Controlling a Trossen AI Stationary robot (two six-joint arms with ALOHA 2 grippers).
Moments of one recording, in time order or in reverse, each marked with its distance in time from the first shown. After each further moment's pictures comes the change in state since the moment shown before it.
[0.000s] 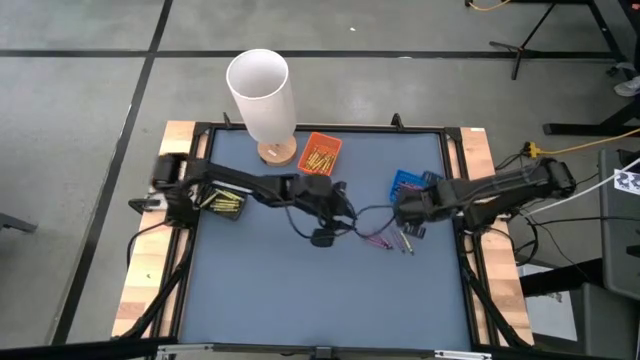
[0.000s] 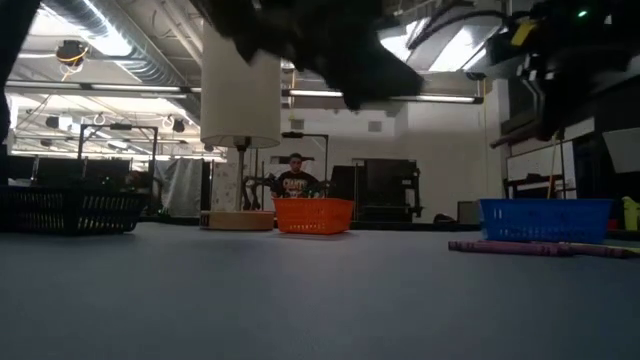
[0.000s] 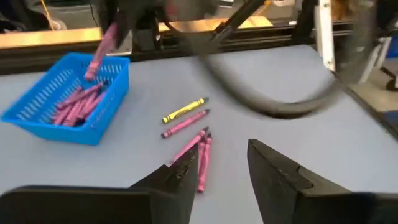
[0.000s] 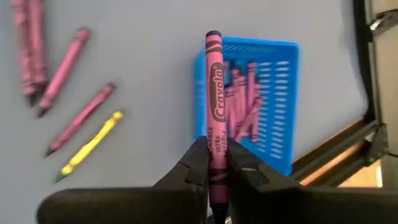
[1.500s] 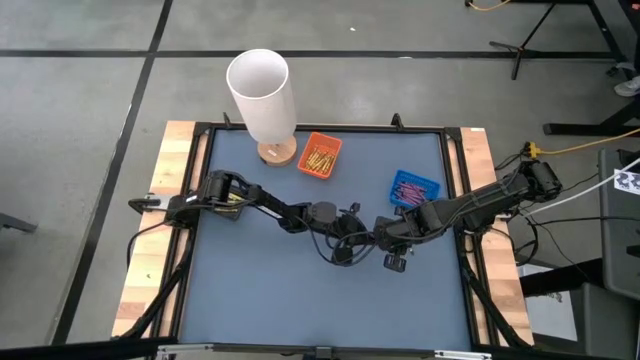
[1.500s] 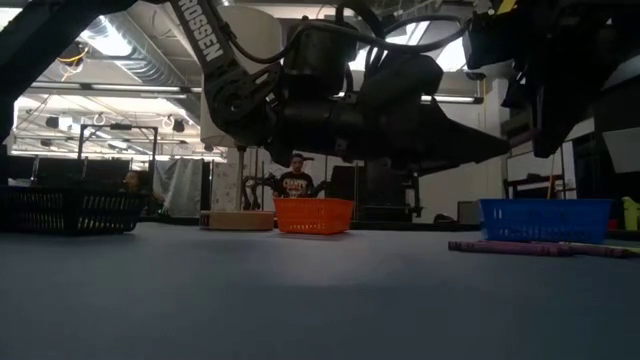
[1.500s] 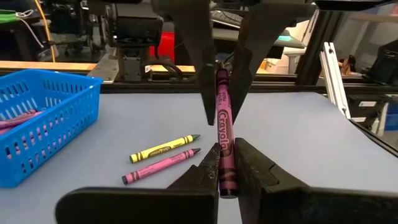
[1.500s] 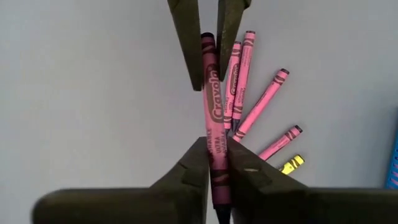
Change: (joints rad) left arm -0.069 0.412 -0.001 0.745 -0.057 -0.146; right arm 0.112 0.156 0.001 0.405 -0.336 0.068
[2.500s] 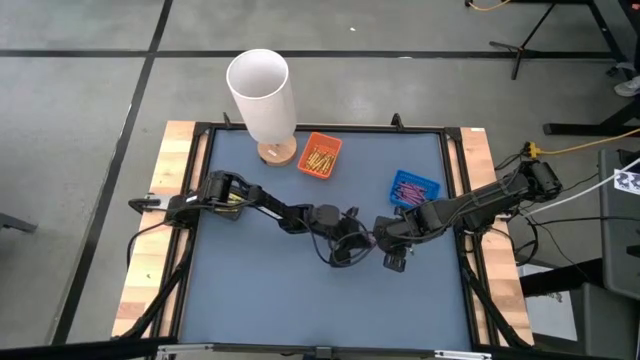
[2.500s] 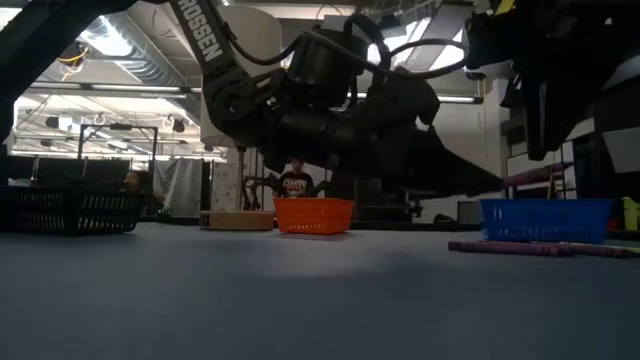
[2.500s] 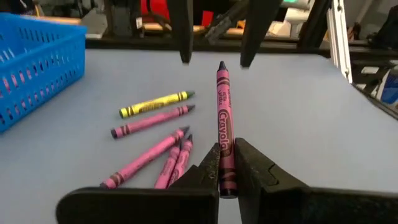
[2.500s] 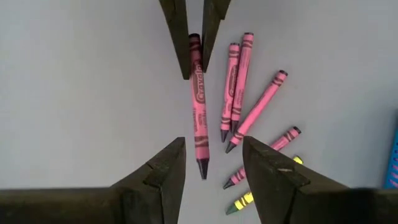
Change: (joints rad) left arm -0.001 0.003 -0.001 -0.136 0.010 -0.003; right arm 0.000 0.000 0.000 0.005 0.002 0.000
